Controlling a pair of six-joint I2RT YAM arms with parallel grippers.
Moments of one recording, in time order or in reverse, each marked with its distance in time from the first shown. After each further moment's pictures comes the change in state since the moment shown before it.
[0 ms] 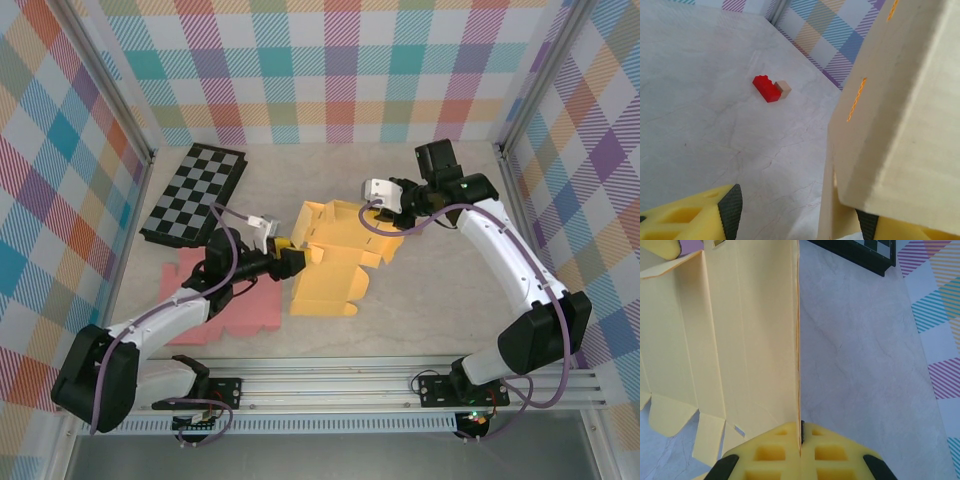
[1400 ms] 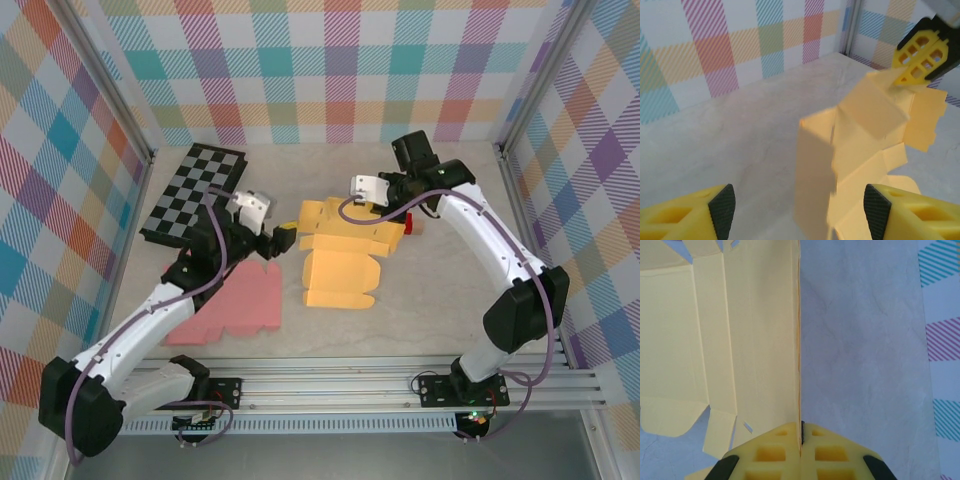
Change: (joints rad) left arm -0.021 -0.147 0.215 -0.353 -0.401 0.375; right arm 0.056 0.146 0.137 -0.063 0.269 0.012
